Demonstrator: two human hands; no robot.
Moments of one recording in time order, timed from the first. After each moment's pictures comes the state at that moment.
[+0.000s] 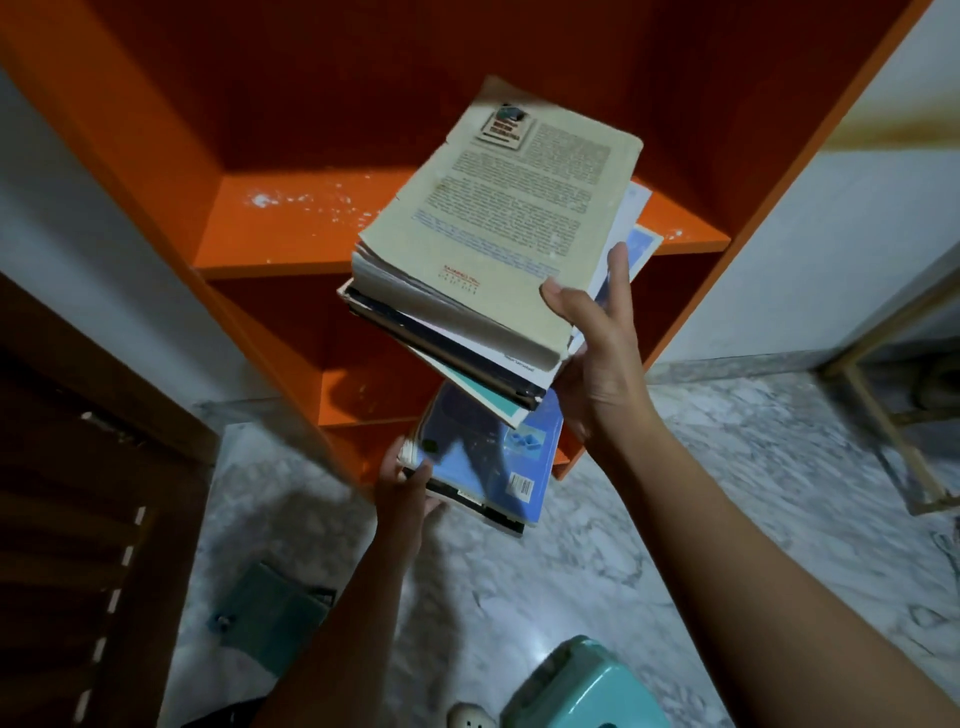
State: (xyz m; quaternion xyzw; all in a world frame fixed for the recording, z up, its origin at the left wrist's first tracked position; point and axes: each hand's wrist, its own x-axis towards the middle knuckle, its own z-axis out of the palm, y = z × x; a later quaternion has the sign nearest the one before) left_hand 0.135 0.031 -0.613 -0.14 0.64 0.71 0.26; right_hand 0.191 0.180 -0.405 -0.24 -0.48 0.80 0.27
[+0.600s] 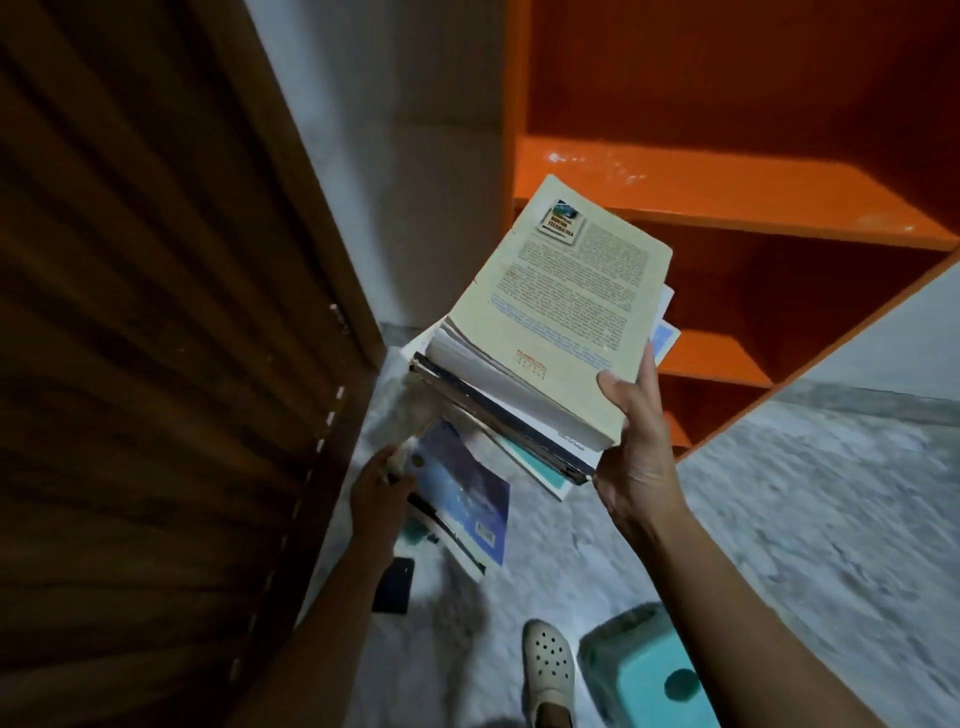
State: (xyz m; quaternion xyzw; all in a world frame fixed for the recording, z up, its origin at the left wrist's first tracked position) left_hand 0.189 -0.252 -0.548 -0.21 0.74 0.62 0.15; right_hand 0.245 -0.035 -0.415 -0.13 -0.45 0.87 0.16
